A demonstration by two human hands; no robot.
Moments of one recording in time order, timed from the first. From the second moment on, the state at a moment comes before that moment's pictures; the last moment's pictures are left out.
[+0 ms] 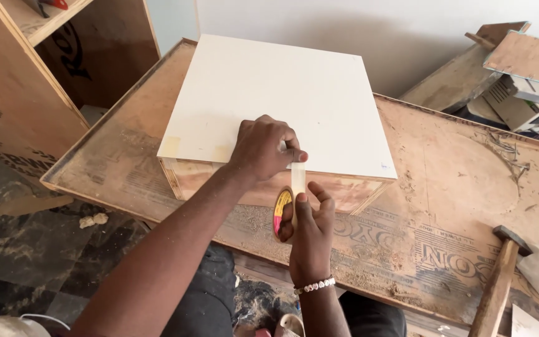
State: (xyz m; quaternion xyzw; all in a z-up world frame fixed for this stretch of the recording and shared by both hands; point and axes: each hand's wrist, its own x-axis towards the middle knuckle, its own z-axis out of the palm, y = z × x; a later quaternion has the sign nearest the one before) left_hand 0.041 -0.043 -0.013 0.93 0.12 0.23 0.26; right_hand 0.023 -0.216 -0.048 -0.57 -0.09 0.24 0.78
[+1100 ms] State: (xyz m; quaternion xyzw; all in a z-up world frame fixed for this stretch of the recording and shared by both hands) left_hand 0.036 -0.059 -0.039 0.96 0.00 0.28 0.00; right_hand 0.053 -0.176 -0.111 -0.70 -0.08 0.16 0.69
